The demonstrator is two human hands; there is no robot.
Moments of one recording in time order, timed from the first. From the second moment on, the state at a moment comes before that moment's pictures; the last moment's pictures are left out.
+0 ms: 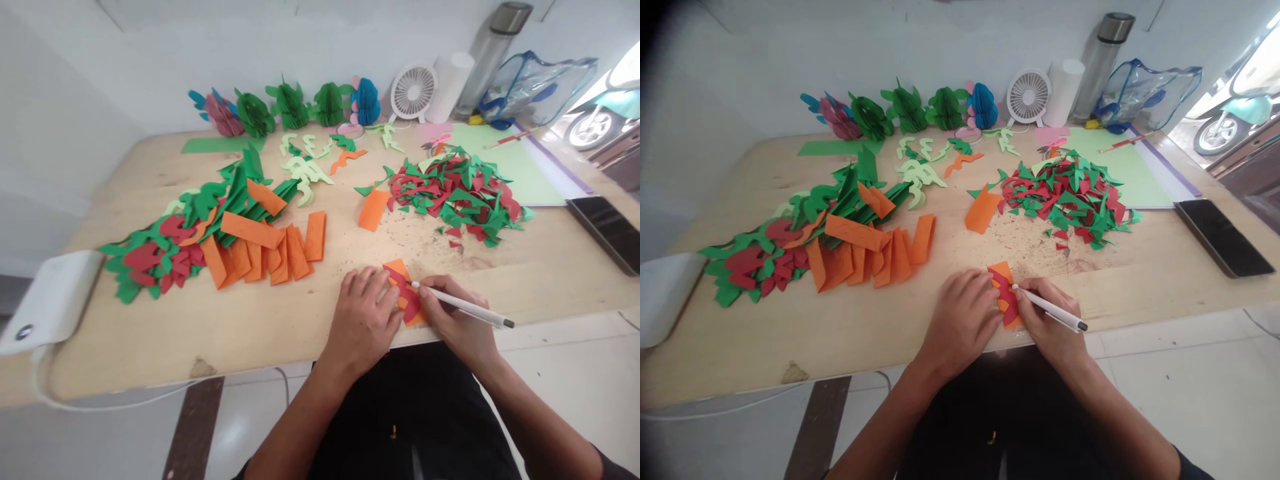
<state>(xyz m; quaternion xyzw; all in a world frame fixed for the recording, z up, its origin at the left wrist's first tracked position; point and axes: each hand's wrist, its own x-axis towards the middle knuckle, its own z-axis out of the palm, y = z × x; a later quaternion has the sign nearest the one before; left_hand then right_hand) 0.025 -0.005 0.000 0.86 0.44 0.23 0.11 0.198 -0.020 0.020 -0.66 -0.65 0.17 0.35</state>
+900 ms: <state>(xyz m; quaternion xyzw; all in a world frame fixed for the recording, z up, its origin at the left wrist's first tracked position) 0.024 -0.005 0.002 0.87 0.43 0.21 0.11 0.201 -0.020 0.012 -0.57 -0.72 0.19 0.34</state>
